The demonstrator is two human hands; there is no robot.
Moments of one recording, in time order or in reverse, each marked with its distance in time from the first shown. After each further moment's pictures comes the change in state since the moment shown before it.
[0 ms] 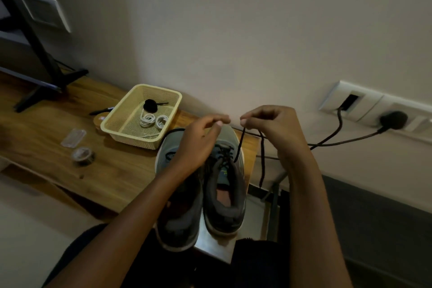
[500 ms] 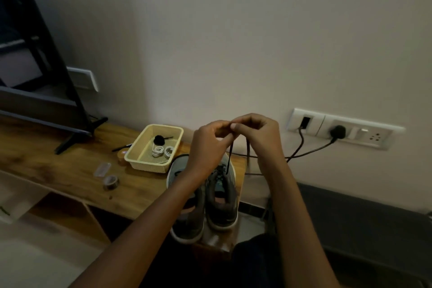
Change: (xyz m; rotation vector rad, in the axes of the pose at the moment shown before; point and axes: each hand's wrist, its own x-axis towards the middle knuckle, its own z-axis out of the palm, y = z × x) left_hand -0.050 0.124 -0.005 0.059 0.081 0.198; right_hand -0.079 -0.083 -0.012 0.245 0.159 -0.179
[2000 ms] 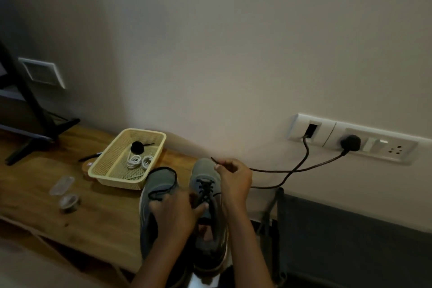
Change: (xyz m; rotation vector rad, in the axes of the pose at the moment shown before) left_hand -0.022 -0.123 0.036 0.846 -0.188 -0.502; right_hand 0.042 0.155 0.035 -0.101 0.367 0.332
